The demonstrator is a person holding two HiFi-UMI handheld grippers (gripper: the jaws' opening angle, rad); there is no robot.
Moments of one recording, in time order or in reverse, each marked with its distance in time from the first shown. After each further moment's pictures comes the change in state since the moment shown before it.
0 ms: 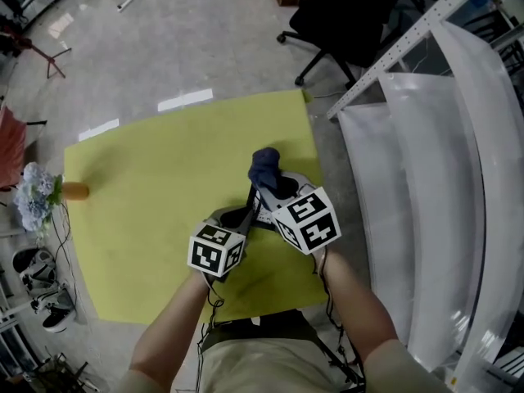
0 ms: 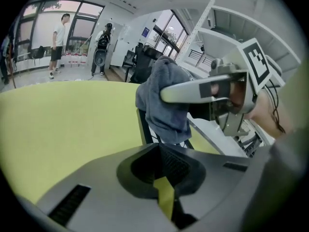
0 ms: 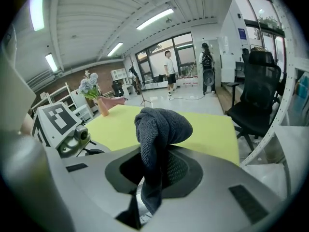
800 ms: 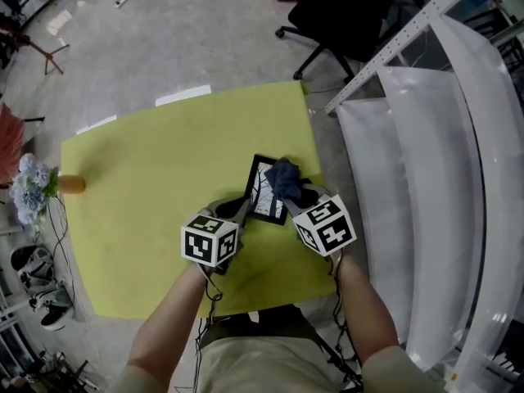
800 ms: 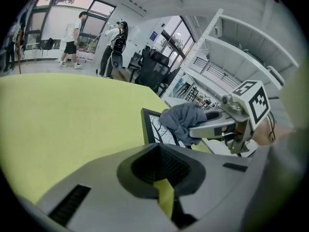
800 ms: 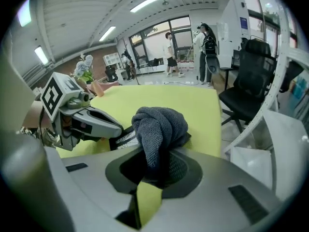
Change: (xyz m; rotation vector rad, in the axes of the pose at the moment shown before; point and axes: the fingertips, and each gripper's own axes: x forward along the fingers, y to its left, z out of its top) left arm 0.001 0.007 0.000 -0.089 -0.050 -0.002; right arm -0.029 -0.023 -0.087 0.029 0.198 -0.054
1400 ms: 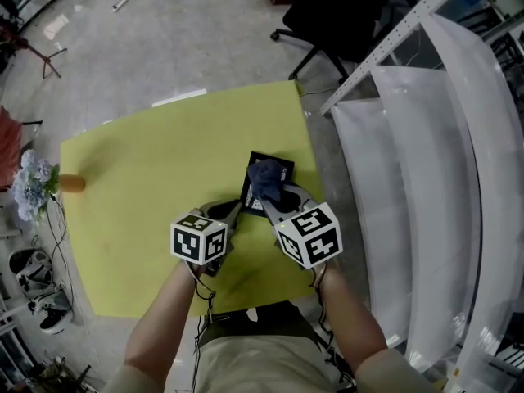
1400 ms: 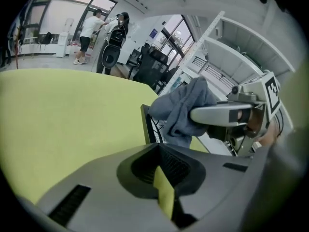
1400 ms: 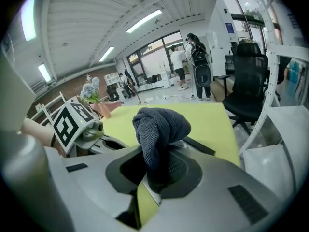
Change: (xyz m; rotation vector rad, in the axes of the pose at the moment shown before) left arm -0.019 -0.002 -0.011 -0.017 0.034 -0.047; right arm -0.020 0.054 0.049 0.091 -0.205 0.041
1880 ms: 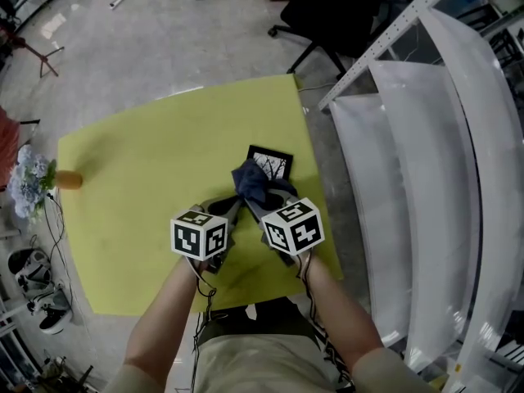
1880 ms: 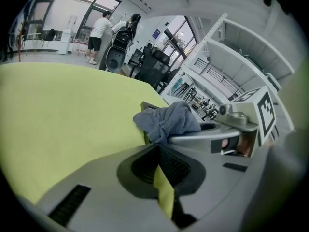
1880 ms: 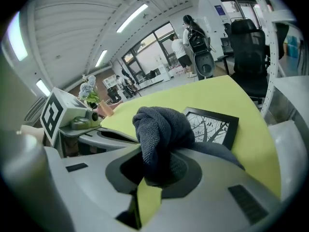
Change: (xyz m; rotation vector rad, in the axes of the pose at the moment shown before) left arm 0.003 -0.001 -0.007 -0.034 -0.010 -0.001; right arm 0.043 0.017 -0.048 0.141 0.062 0.093
